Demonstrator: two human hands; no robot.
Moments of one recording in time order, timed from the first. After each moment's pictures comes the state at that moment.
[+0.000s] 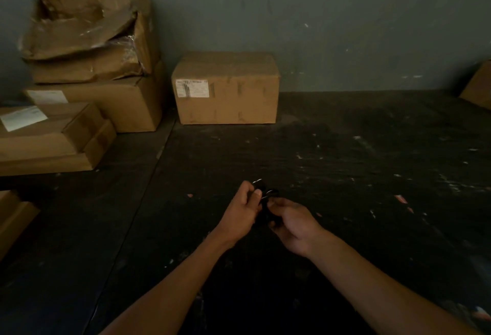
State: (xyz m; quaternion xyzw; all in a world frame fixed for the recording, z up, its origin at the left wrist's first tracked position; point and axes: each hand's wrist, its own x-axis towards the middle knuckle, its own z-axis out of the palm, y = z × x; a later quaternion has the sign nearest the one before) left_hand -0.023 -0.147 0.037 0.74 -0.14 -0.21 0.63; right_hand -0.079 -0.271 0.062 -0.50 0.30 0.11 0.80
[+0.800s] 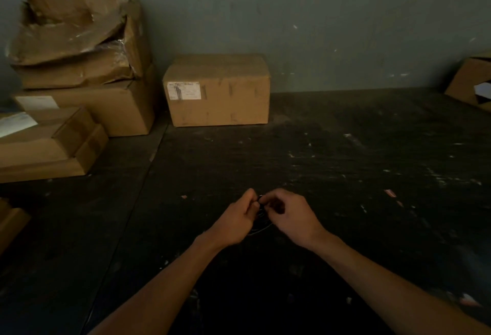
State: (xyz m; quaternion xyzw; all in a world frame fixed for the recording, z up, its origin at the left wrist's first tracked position) left_hand -0.028 -0.141 0.040 0.81 -0.27 -0.23 0.46; right_hand -0.094 -0.295 0.062 -0.89 0.02 -0.02 0.45
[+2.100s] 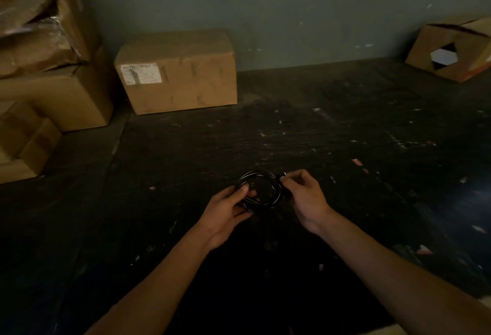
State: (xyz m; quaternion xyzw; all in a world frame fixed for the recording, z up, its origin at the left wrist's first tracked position) left_hand -0.049 -0.182 0.019 0.52 0.07 -0.40 0.75; right_hand -0.118 -0.355 0.033 -0.57 0.32 -0.08 0.75
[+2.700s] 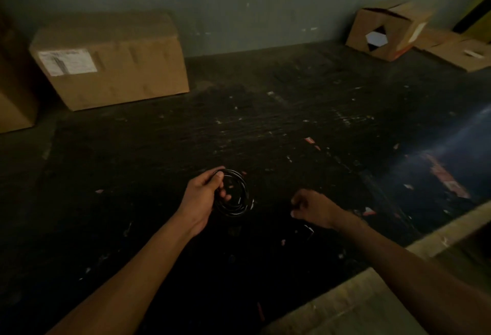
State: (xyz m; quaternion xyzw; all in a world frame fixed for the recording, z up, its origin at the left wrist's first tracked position) left_hand -0.066 -0.225 0.017 0.61 -0.01 -0.33 0.72; right_hand -0.208 -0.456 -0.019 -0.88 0.28 0.17 0.34
